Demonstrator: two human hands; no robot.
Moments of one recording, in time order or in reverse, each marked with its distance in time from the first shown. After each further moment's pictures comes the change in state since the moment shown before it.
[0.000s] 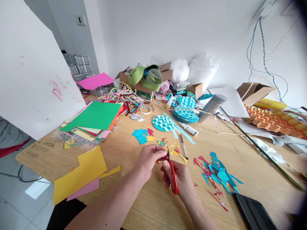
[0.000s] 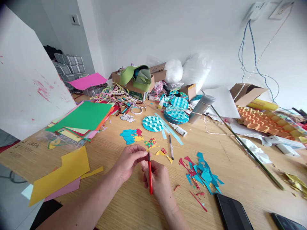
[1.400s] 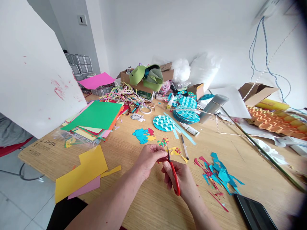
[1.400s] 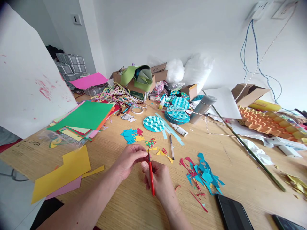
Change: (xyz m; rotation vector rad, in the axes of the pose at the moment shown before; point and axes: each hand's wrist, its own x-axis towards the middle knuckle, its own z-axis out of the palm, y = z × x) left_hand -0.002 0.010 0.000 0.093 -0.042 -0.017; right_hand 0.000 -0.002 -0.004 -0.008 -0.059 0.023
